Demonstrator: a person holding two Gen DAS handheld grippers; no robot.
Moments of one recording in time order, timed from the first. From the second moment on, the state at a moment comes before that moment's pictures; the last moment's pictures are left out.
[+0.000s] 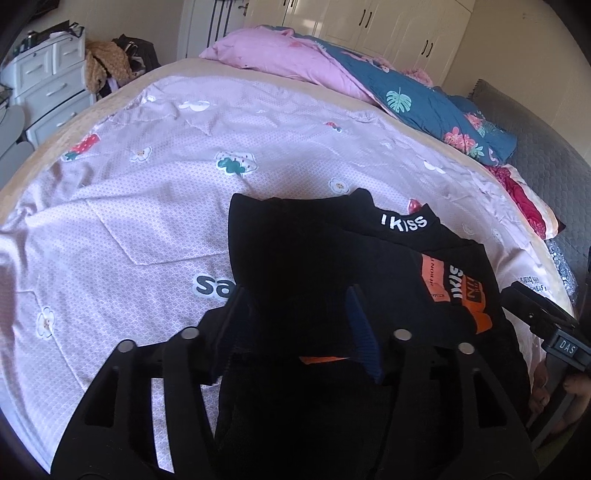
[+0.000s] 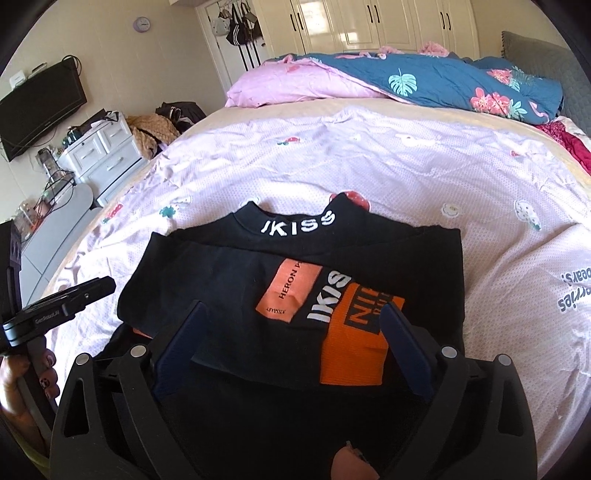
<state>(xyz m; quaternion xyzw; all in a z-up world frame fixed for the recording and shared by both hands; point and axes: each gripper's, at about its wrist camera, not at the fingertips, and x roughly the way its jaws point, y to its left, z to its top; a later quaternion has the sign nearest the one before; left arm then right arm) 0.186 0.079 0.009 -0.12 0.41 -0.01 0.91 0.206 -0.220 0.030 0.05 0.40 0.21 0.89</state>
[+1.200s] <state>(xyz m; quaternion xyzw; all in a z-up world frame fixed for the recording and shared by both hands) 0.143 0.045 0.064 -0.08 0.34 -0.01 0.94 0.152 -0.231 0.109 0.04 0.24 0.21 0.95</state>
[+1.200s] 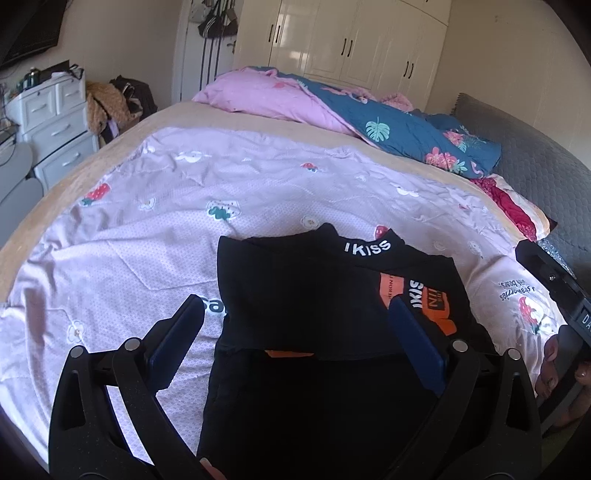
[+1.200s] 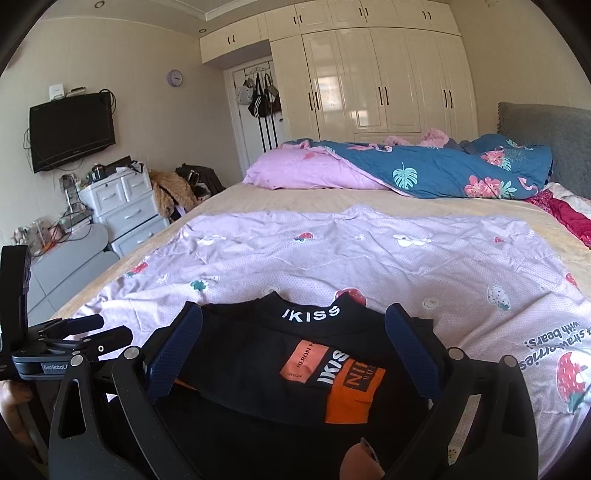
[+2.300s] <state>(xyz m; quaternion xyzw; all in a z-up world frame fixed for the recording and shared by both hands) 0.074 0.030 0.064 -0.07 0.31 -0.05 0.94 0.095 -0.266 0.096 0.04 0.27 0.18 0.95</state>
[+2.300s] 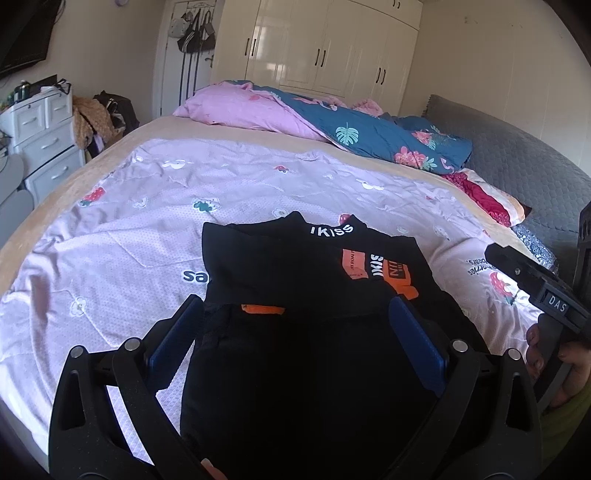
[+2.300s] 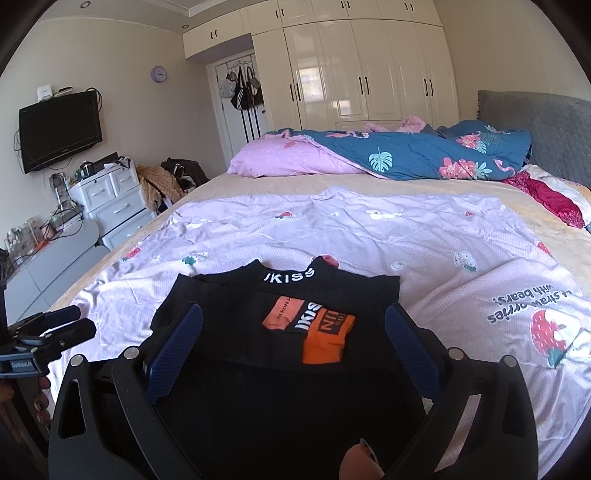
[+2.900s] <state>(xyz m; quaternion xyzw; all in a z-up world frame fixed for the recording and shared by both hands) 0.056 0.044 0.043 -0.08 0.35 -0.05 0.93 0.077 -0.282 0.086 0.05 0.30 0.17 0.94</state>
